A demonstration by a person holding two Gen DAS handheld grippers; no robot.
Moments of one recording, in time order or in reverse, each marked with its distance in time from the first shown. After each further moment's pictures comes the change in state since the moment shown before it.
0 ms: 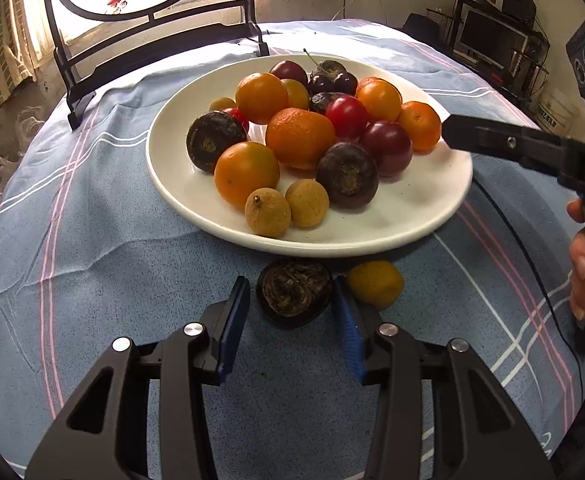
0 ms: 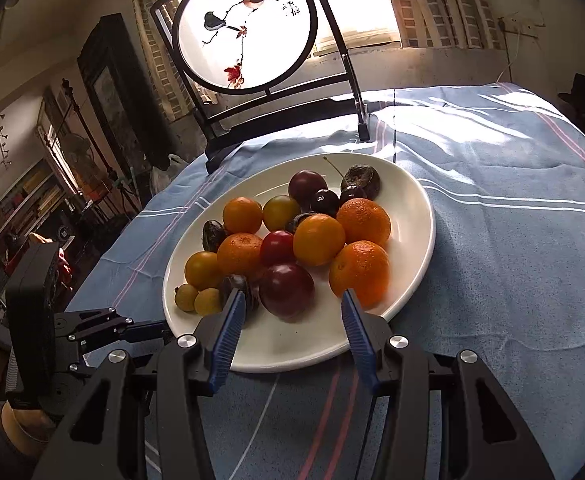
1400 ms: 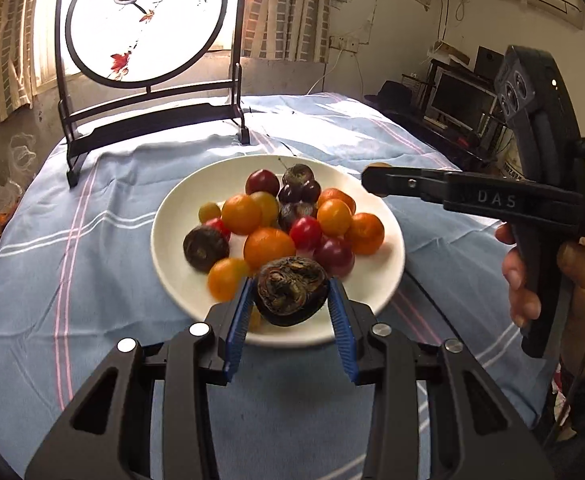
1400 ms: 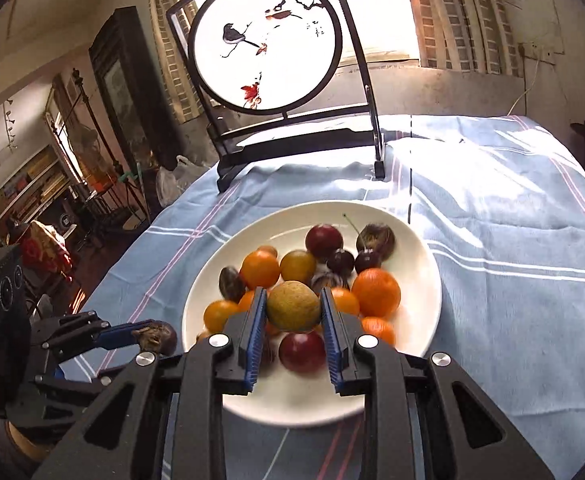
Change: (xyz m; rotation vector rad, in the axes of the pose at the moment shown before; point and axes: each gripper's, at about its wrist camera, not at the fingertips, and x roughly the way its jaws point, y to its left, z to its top) left arm -0.053 -0.004 0.043 -0.028 -0.222 -0.105; right arm -0.008 0.016 0.062 -0.051 -0.008 0.002
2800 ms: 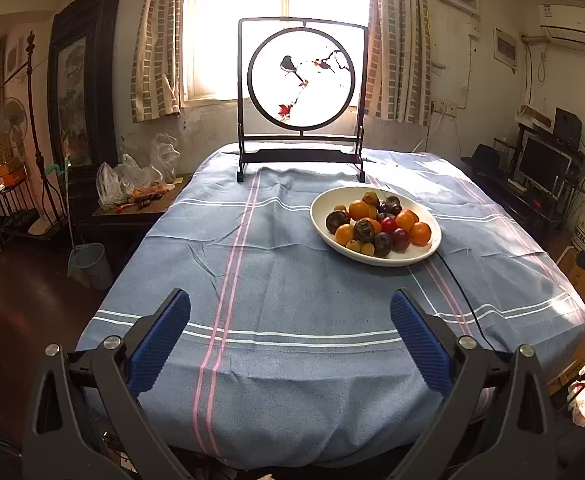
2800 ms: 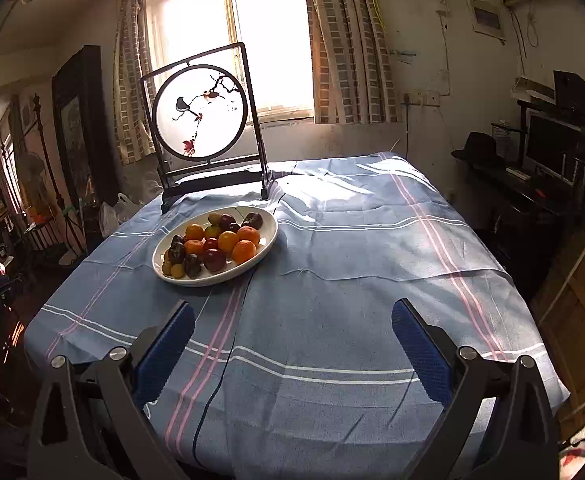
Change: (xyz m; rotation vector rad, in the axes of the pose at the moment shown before) left arm -0.228 -0.024 -0.117 -0.211 -0.201 0.403; right arm -0.256 -0.017 -0.149 0.025 -0.214 -0.318
